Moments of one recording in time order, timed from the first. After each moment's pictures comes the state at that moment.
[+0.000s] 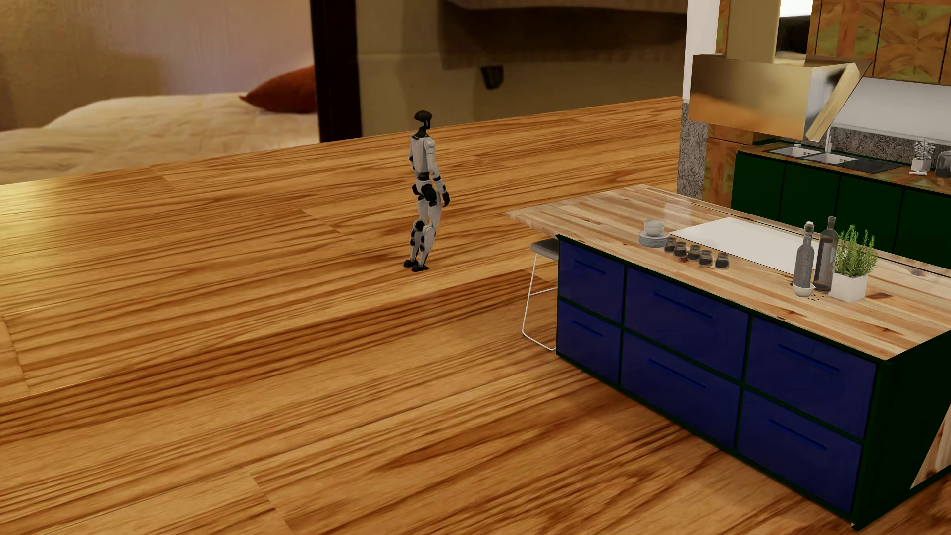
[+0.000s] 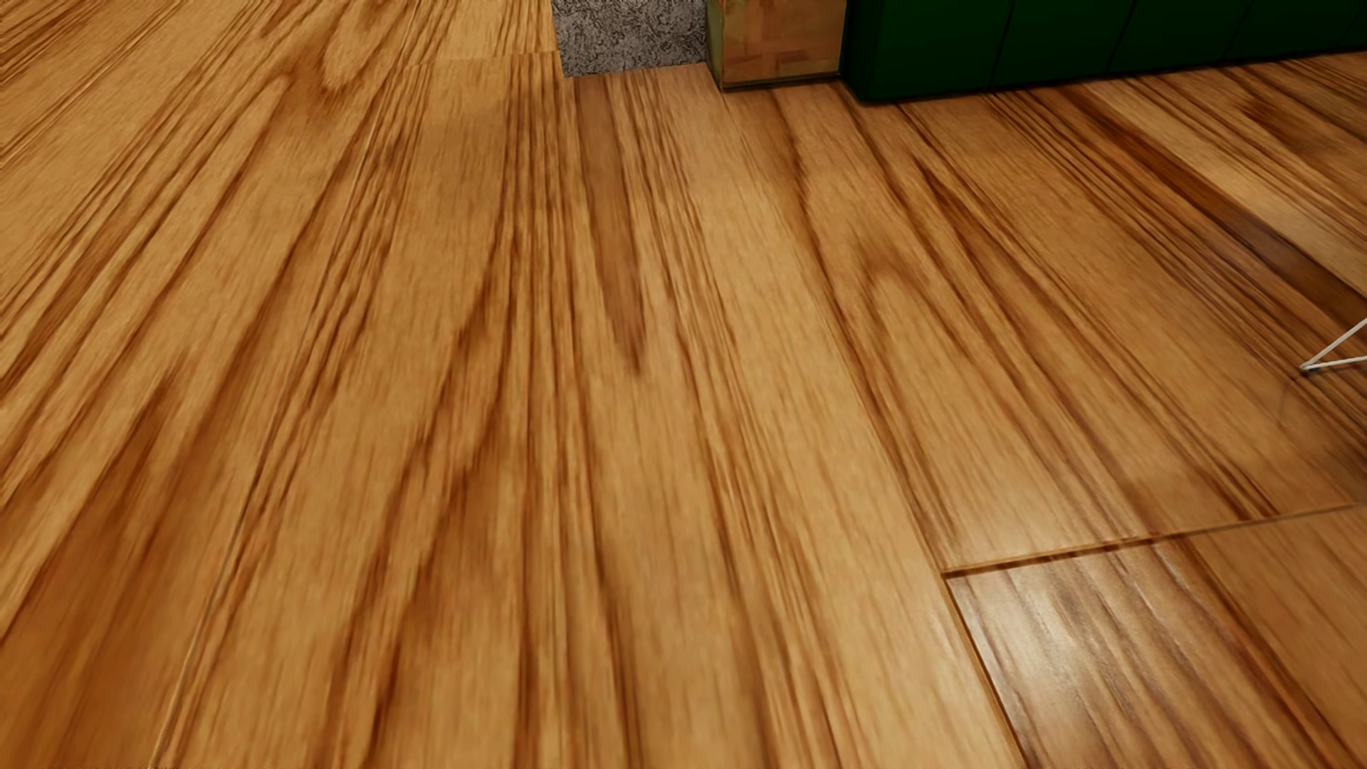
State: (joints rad) body 0.08 0.05 -0.05 -0.11 0.07 0.05 0.00 0.00 0.00 0.22 0.23 0.11 0.06 -0.11 -0.07 0.27 -0.33 0.00 0.00 -0.69 0.61 1.03 0.95 0.00 0.00 0.00 0.00 0.00 0.00
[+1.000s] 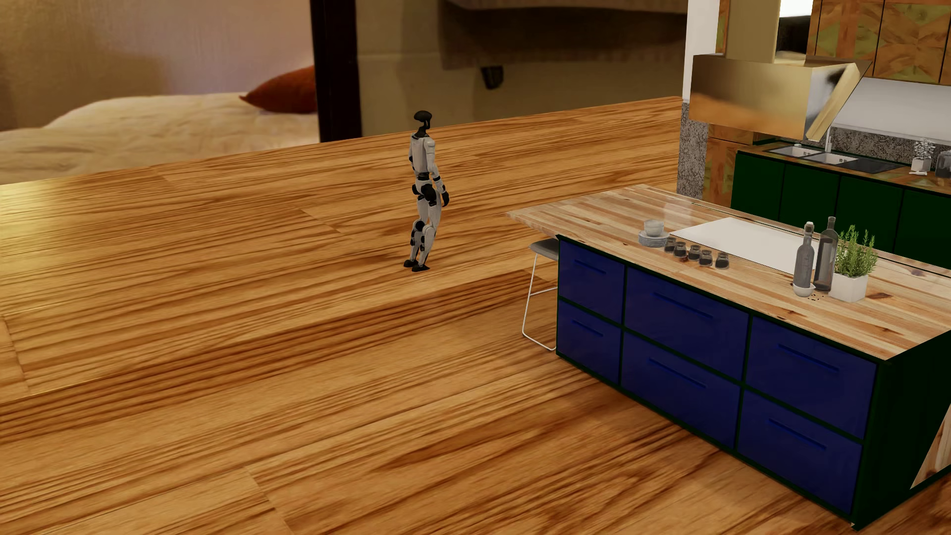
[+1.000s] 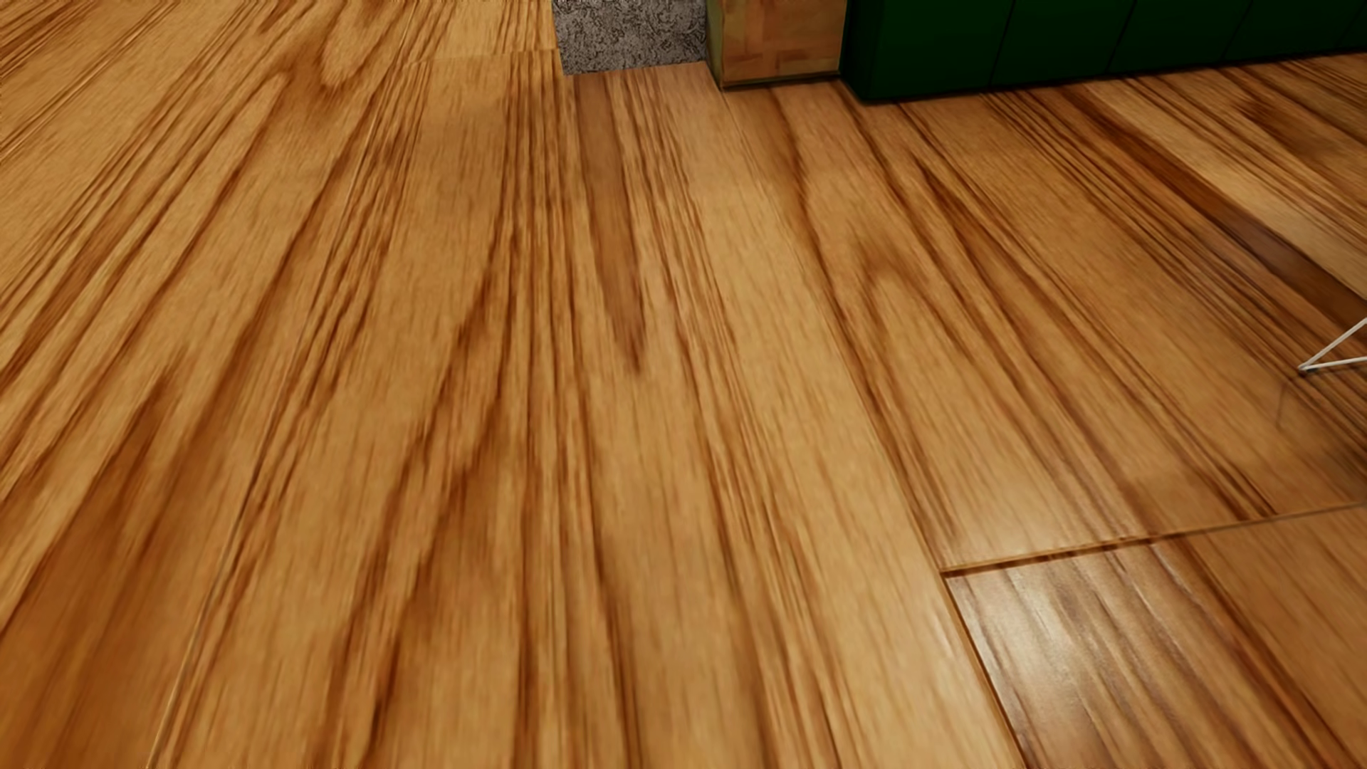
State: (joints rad) body 0.07 0.05 -0.05 -0.11 0.07 0.05 0.00 0.00 0.00 0.23 0.23 0.11 0.07 -0.11 -0.07 0.27 -0.33 0.00 0.00 -0.69 0.62 1.02 0.94 0.00 0.00 0.00 0.00 0.00 0.00
